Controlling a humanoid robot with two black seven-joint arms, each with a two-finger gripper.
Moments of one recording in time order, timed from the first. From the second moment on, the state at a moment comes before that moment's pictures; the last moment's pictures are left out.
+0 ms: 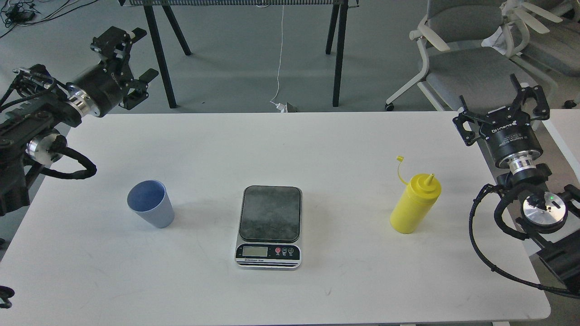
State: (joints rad) left arm -0.98 0.50 -0.32 -0.50 0.32 -0.49 -0.49; right arm 0.49 -0.49 0.84 0.87 0.35 0.49 0.36
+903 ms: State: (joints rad) left arm -1.02 0.52 -0.39 -0.47 0.37 -0.49 -0.49; right arm 0.48 -0.49 0.86 0.89 0.35 0.49 0.36
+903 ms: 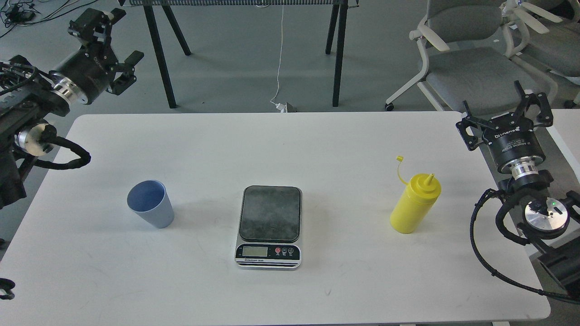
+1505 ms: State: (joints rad) left arm -1.21 0.71 -0.39 -0.89 1.74 -0.49 -0.49; right arm 0.49 -0.48 0.86 0.90 0.35 0.49 0.36
